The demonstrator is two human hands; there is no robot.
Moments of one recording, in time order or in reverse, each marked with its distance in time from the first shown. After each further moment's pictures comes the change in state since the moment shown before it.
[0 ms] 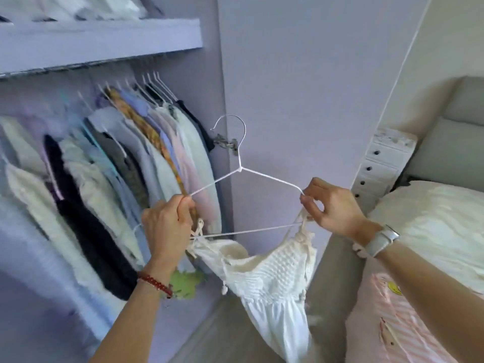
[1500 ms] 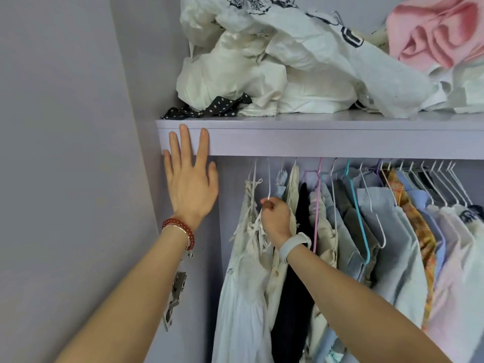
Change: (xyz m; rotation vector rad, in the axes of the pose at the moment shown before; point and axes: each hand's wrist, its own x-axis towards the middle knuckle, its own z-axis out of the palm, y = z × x) left_hand 0.116 -0.242 -0.287 0.788 0.587 -0.233; right_hand 0.247 -0.475 0.235 1.147 -0.302 0.054
